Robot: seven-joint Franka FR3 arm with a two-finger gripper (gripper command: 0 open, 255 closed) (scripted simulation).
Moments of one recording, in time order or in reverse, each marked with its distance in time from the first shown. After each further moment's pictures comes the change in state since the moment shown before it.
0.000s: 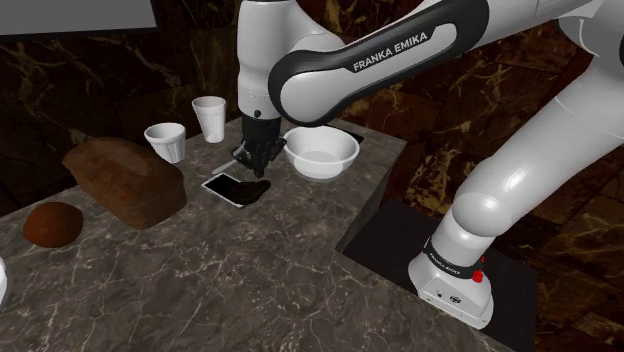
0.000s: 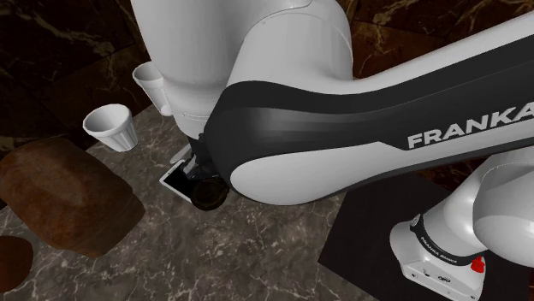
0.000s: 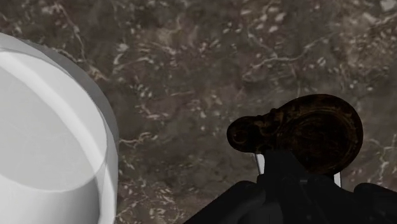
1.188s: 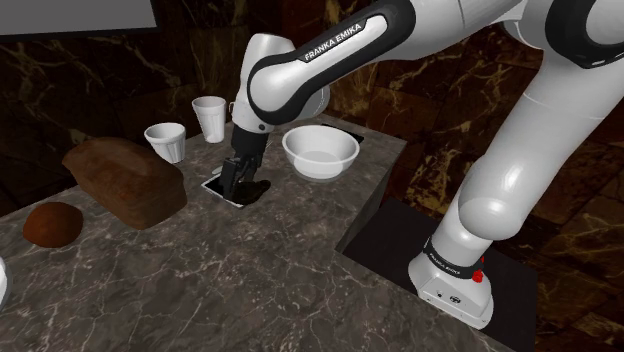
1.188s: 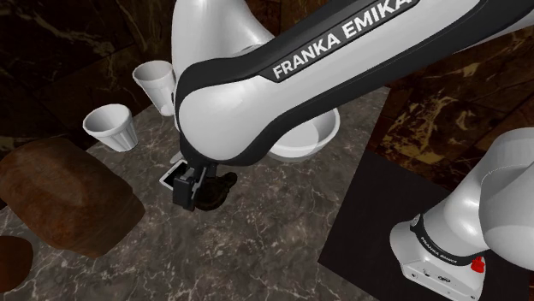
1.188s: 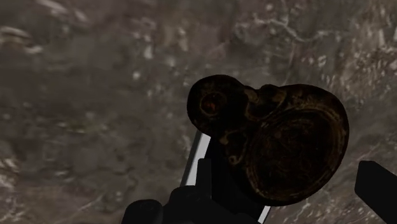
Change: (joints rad) arm 0.142 0.209 -0.190 0.012 0.348 0.184 -0.823
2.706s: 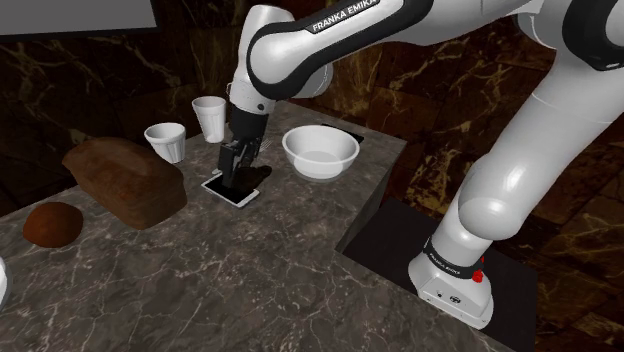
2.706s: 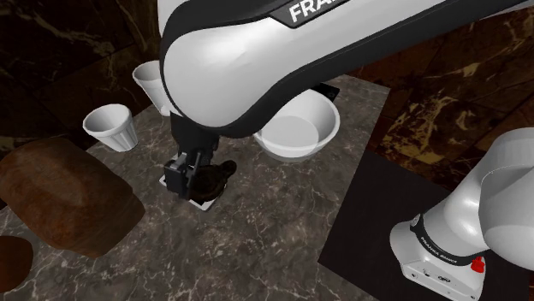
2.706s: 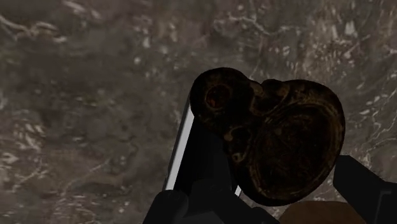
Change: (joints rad) arm -0.006 -0.057 -0.009 0.054 -0.005 -0.107 0.022
